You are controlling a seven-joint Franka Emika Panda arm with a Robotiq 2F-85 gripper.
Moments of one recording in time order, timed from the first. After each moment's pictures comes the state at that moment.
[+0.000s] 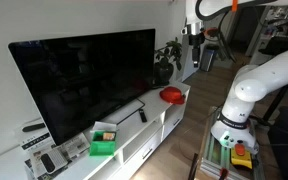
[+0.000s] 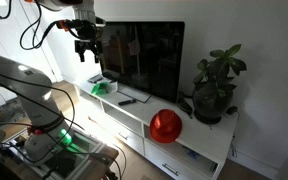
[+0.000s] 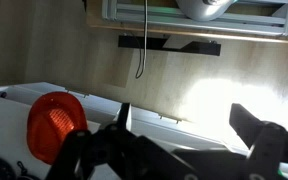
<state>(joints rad) -0.10 -0.79 -0.13 -2.56 -0.19 1.55 -0.23</state>
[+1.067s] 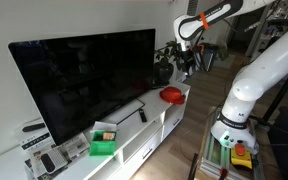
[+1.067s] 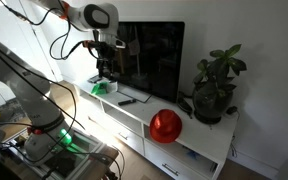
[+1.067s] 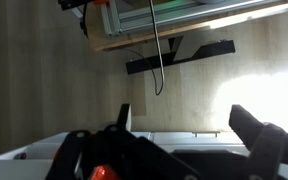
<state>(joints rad) -0.17 -0.43 -0.21 -2.55 -0.24 1.76 -0.02</state>
